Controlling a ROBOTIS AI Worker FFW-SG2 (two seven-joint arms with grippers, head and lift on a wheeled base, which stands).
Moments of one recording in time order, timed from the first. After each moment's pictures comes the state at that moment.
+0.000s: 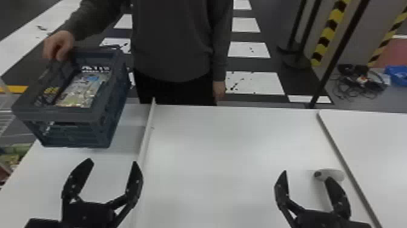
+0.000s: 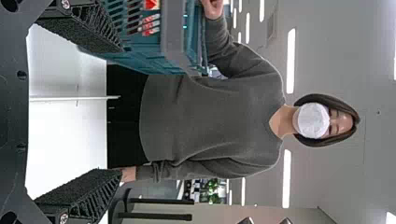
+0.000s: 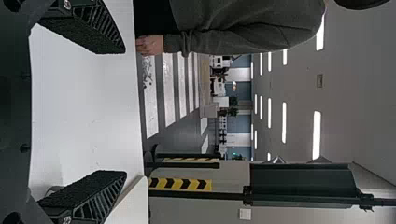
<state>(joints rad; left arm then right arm) 0.67 0.19 -0.06 -1.99 0.10 -0.31 0.07 0.60 -0.05 0.10 -1.82 -0.01 -0.31 -0.24</state>
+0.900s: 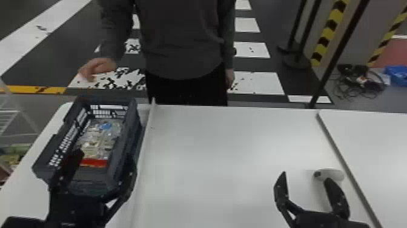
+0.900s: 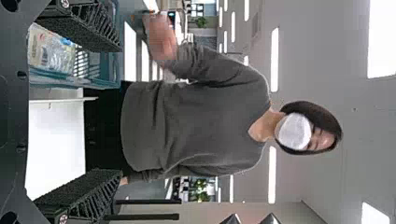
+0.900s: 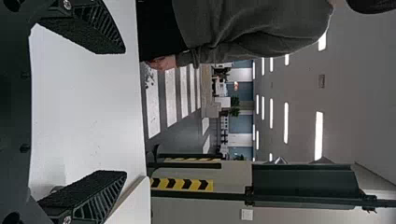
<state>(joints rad) 0.70 0.19 -0.03 -2.09 0.10 -0.30 0.06 0.59 -0.05 0.10 -1.82 -0.01 -0.31 -0.24</state>
